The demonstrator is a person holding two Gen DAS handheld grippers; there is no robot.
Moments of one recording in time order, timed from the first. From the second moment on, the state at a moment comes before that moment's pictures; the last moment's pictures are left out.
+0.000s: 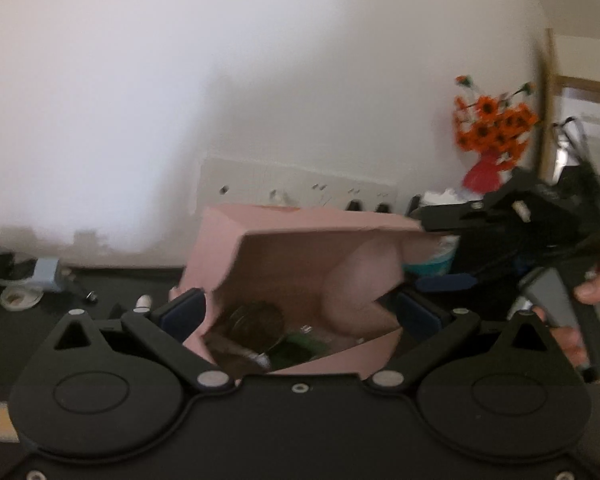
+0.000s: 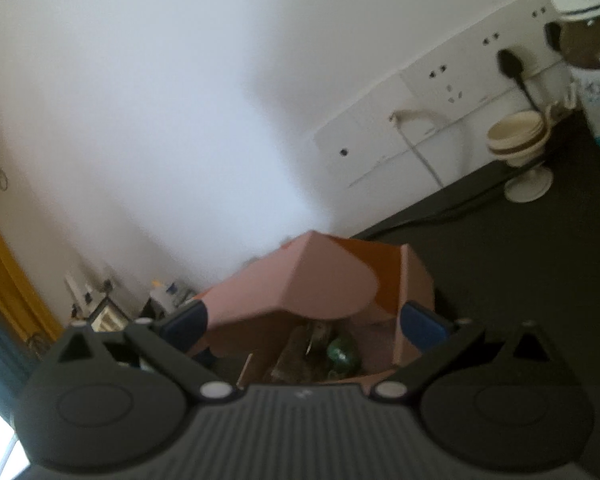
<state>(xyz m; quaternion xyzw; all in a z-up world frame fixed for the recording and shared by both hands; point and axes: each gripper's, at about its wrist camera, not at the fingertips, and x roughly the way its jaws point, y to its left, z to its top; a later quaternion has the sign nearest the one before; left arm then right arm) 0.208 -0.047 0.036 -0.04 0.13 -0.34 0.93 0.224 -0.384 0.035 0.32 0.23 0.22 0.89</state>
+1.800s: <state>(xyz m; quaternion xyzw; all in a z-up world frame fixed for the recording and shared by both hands) 0.246 -0.056 0.012 0.09 0.15 -0.14 0.97 0.228 -0.318 0.018 0.14 0.27 0.09 0.95</state>
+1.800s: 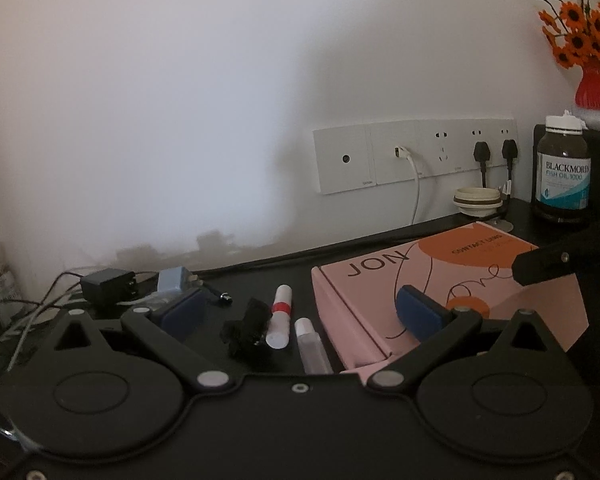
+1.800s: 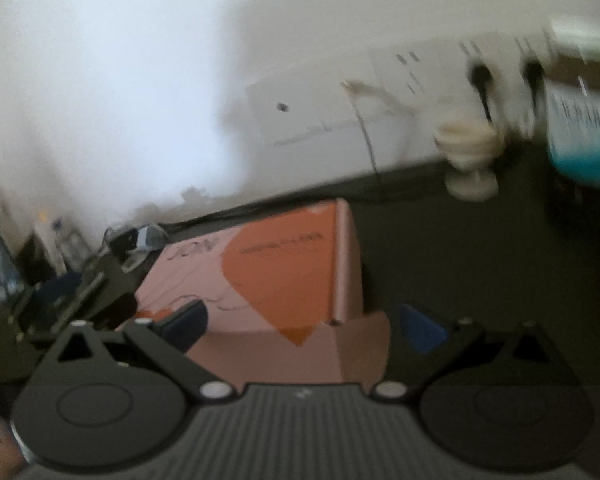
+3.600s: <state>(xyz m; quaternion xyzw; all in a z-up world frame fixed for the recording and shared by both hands) 0.256 0.019 0.038 -0.09 0.13 0.00 0.99 0.252 -0.189 0.029 -0.08 0.25 0.04 0.96</state>
